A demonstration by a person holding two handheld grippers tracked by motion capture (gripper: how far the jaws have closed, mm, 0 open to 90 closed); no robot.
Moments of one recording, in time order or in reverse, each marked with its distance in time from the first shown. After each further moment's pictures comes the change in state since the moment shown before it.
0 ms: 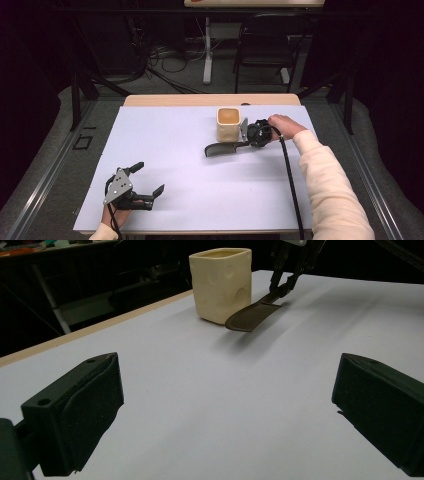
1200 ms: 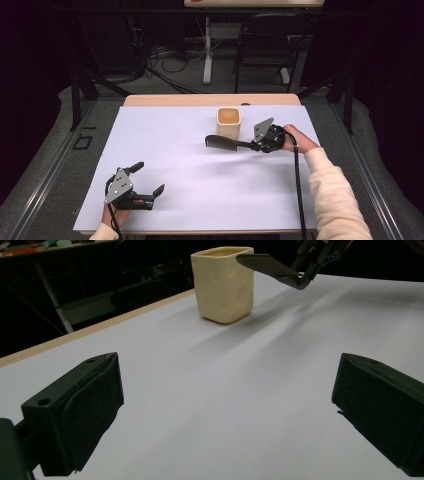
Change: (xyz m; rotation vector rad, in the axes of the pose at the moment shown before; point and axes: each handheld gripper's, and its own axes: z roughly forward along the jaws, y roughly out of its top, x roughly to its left) left arm 0.000 0.000 0.000 0.003 0.010 0.002; right arm 0.032 -0.033 -0.020 -0.356 -0.054 0.191
